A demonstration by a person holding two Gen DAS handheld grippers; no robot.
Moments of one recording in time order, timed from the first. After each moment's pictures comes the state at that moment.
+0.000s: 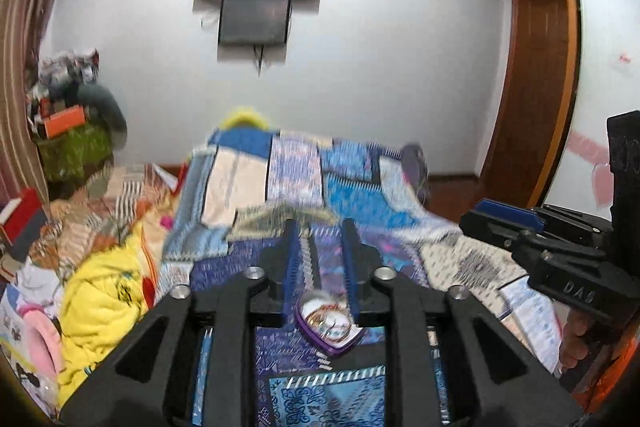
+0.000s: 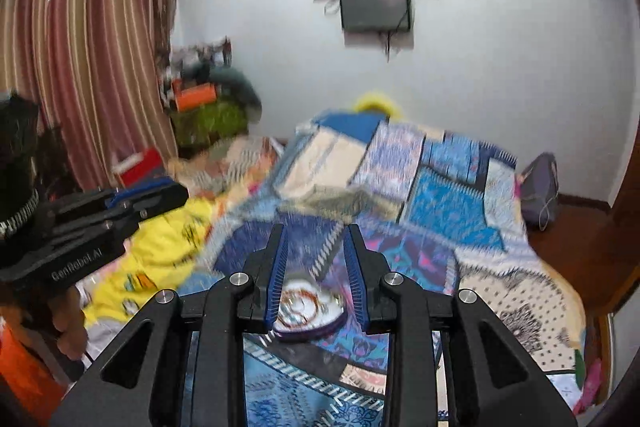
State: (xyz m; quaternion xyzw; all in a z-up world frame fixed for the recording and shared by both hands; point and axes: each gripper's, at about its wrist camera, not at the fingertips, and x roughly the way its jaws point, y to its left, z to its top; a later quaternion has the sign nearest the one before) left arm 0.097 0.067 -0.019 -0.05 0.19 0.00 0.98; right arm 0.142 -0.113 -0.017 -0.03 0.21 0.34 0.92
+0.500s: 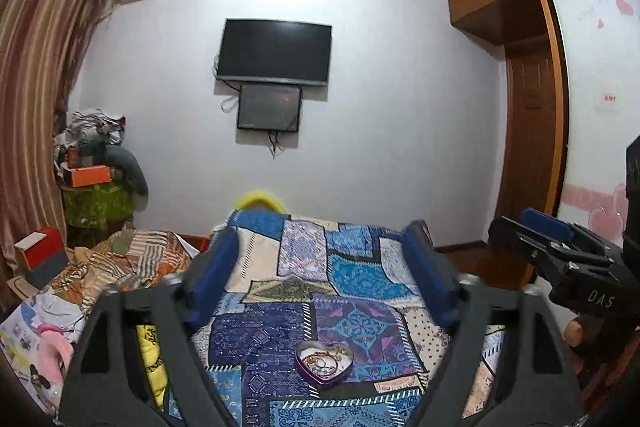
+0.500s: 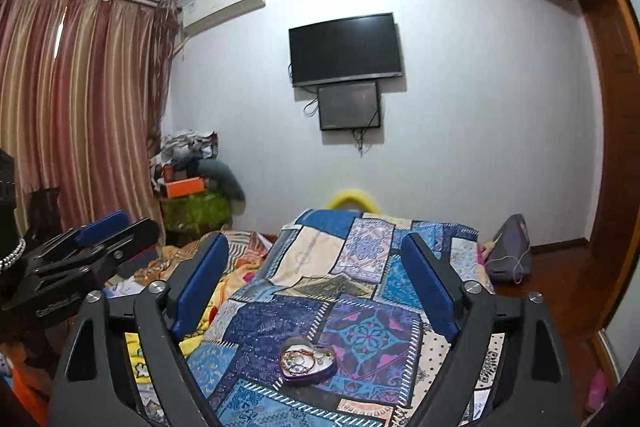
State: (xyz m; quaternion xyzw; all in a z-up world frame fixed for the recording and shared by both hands) left arm 0.004 0.048 0.037 -0.04 0.05 0.04 1.00; right arm 0.072 -0.138 0.031 0.02 0.08 0.28 0.96
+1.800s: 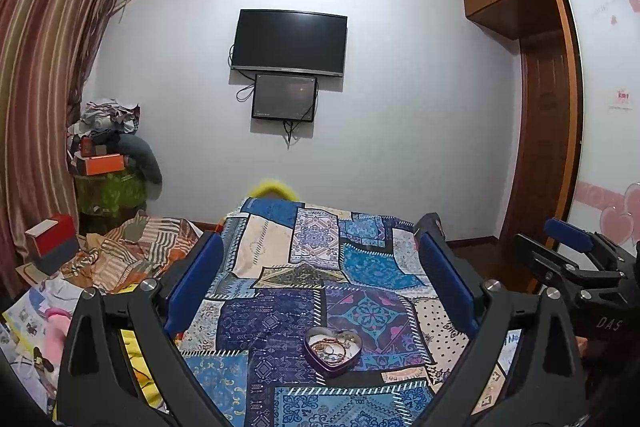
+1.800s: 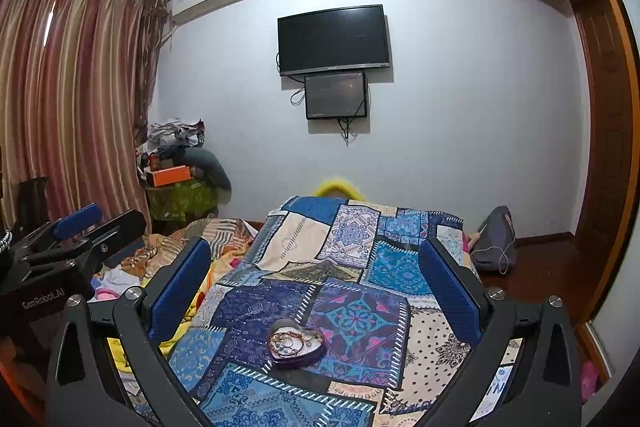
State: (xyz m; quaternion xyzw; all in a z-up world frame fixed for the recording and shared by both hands) left arm 0.001 0.046 0.026 -0.05 0.08 0.06 0.99; right arm 0.057 -0.150 0.020 0.00 0.09 0.26 0.96
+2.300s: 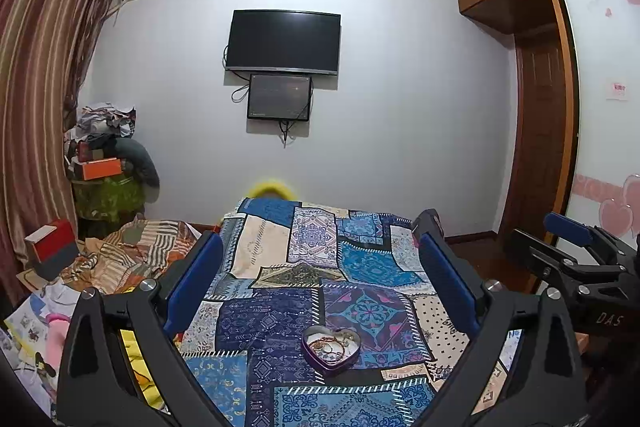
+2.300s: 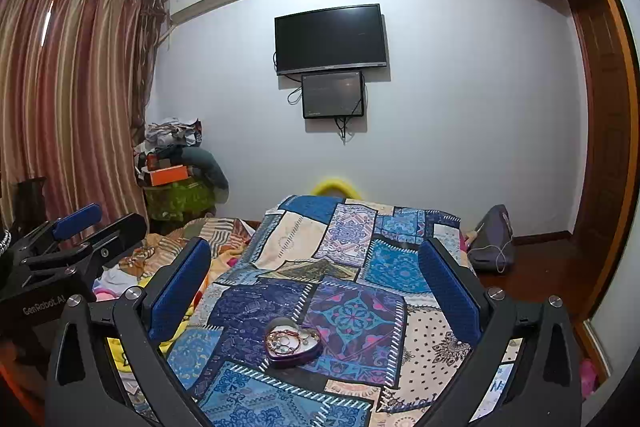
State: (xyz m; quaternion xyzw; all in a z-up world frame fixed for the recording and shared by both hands) left arm 0.001 0.040 0.024 -0.04 0.08 0.06 0.99; right arm 0.059 -0.151 0.023 0.00 0.10 0.26 0.96
